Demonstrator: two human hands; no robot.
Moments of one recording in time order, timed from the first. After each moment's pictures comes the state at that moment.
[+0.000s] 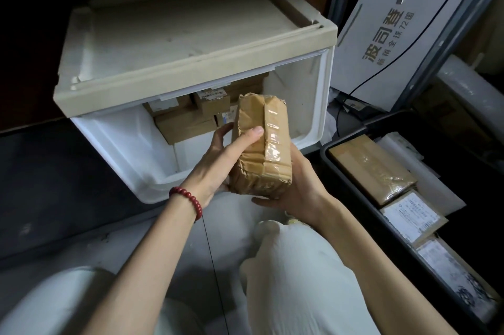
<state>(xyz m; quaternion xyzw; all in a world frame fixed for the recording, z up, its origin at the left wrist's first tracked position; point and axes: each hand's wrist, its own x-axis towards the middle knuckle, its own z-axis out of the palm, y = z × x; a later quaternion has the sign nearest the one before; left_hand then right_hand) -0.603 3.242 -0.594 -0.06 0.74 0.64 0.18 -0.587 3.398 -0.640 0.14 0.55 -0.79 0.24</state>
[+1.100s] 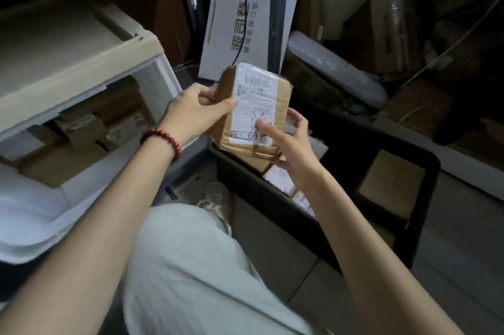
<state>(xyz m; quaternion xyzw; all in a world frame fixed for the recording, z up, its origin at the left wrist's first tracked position) -0.601 3.433 -0.526 0.17 0.88 0.43 0.13 -0.495 3.580 -0.597 0.25 0.56 -0.78 -0.12</state>
